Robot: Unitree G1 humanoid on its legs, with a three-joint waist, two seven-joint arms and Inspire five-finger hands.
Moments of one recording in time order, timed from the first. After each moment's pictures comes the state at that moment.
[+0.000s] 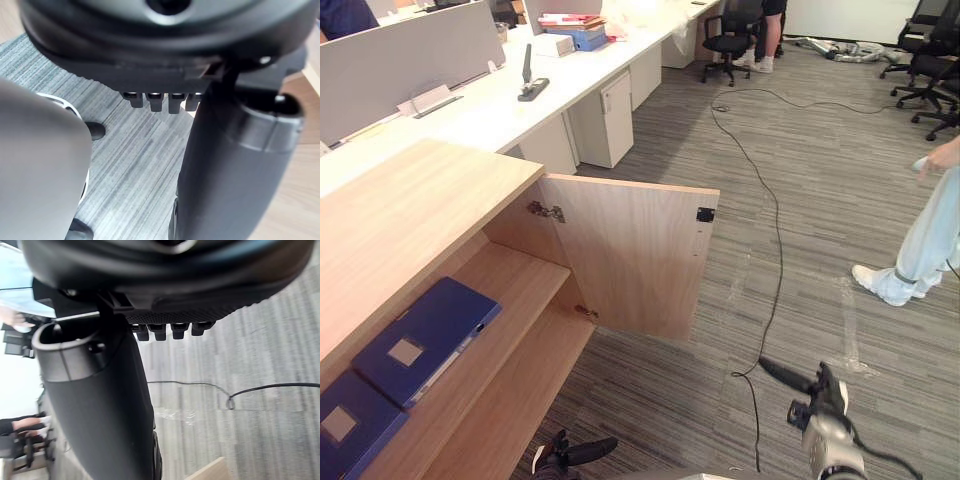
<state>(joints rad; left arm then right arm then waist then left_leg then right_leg) 0.09 0.05 0.18 1.07 -0.09 -0.04 0.06 -0.09 -0.15 -0.37 0.75 0.12 0.02 -0.22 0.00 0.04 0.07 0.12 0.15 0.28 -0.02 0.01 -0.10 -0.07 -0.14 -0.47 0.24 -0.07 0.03</state>
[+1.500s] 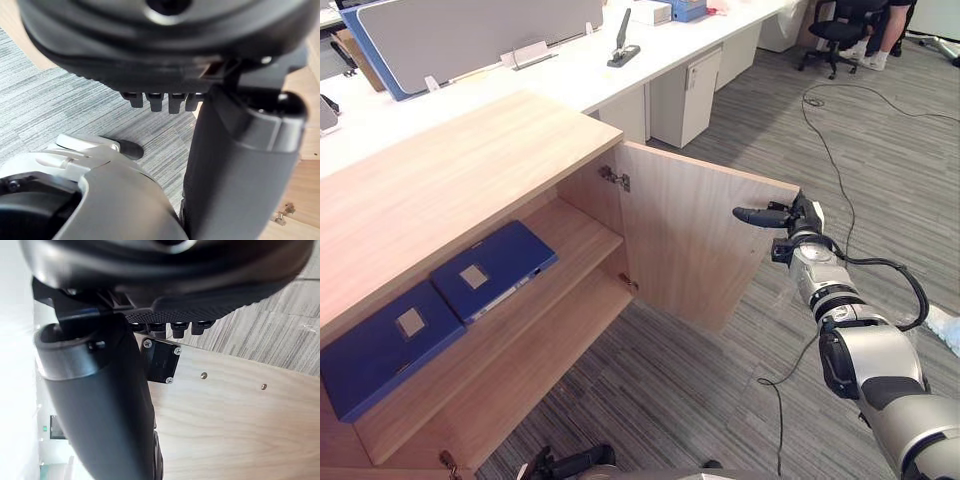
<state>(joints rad) 0.15 0.08 0.21 1.05 -0.12 -0.04 0.04 -0.90 -0.36 0.04 1.19 0.19 -0.02 -0.16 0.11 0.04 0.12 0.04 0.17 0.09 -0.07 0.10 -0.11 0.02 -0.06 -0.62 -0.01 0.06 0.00</state>
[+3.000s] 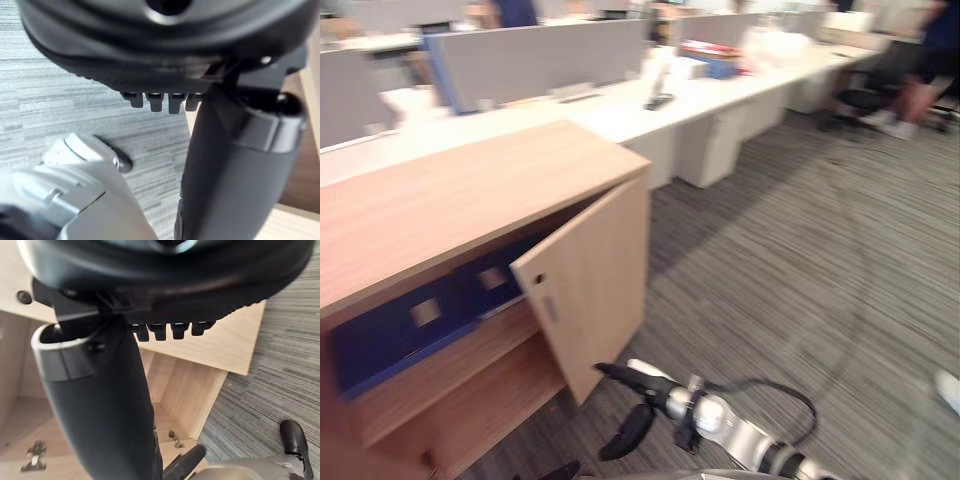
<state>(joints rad) 0.16 0.06 0.37 1.08 -0.07 -0.07 0.13 -0.07 -0.18 0.64 0.62 -0.12 -0.12 0.16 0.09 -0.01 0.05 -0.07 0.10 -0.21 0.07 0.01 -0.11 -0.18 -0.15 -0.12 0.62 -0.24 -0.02</state>
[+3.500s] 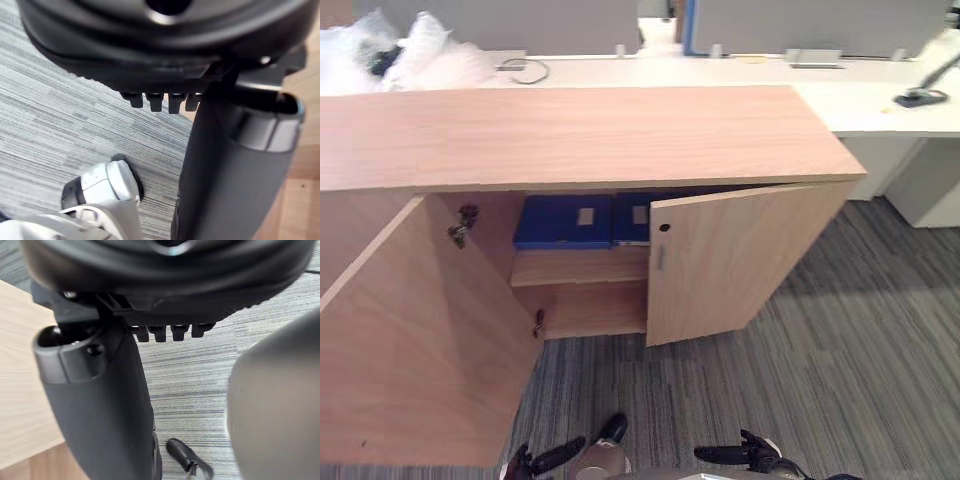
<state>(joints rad) 0.13 0.03 0.34 0.95 -0.15 -0.04 0.12 -0.04 -0.05 -0.10 1.21 0.10 0.00 -0.08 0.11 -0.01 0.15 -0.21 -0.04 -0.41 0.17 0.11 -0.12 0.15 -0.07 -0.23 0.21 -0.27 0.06</state>
